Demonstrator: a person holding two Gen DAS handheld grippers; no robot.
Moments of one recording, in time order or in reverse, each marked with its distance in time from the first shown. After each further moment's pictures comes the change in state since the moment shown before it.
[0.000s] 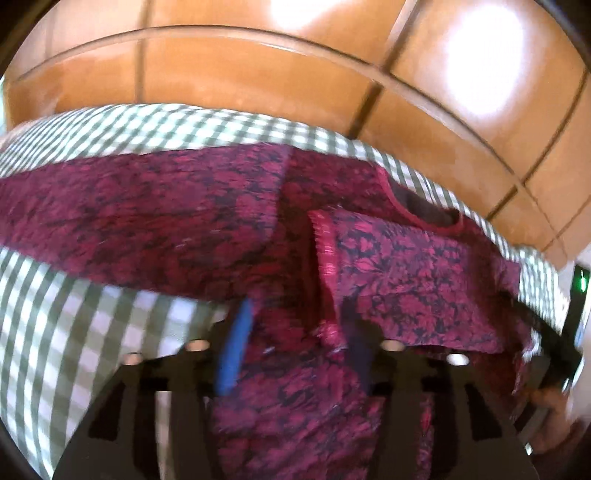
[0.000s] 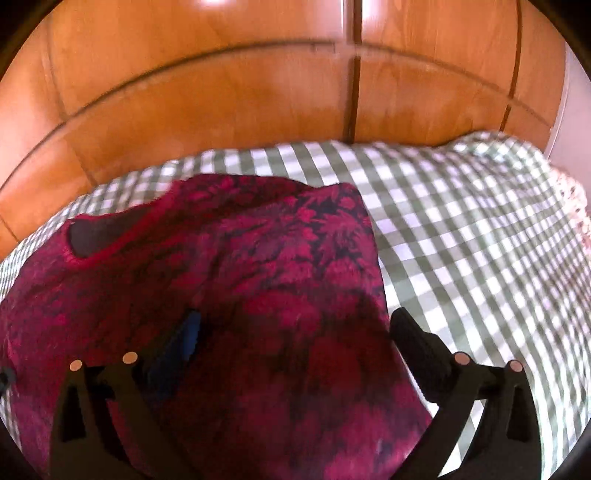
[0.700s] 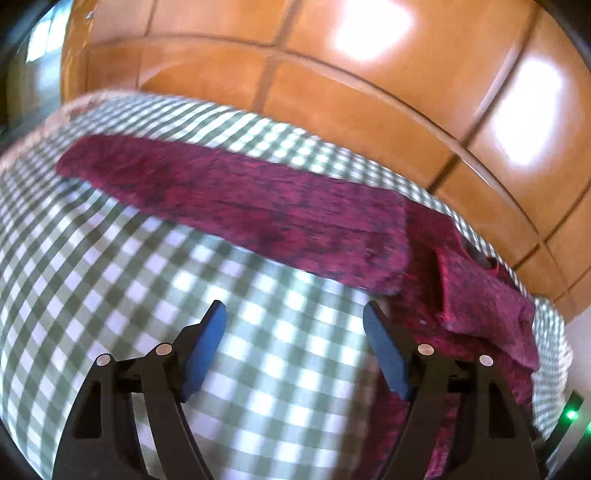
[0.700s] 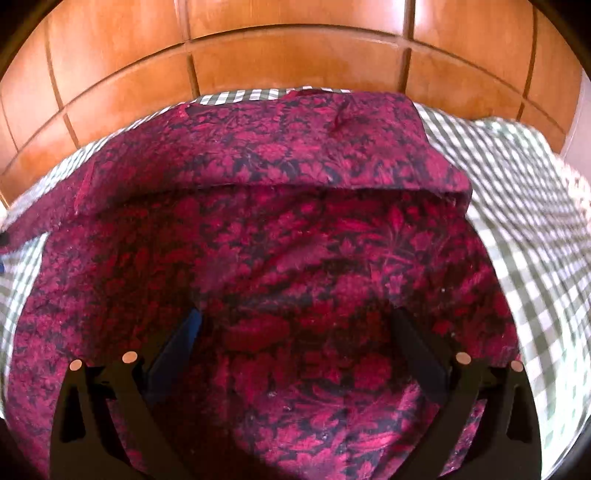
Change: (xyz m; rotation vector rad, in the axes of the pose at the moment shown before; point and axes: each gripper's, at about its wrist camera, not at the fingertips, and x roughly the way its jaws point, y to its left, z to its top) left arm -0.071 0.132 -0.015 -0.178 -0.084 0.072; right arm -0.070 0.040 -0.129 -0.118 0.075 0.106
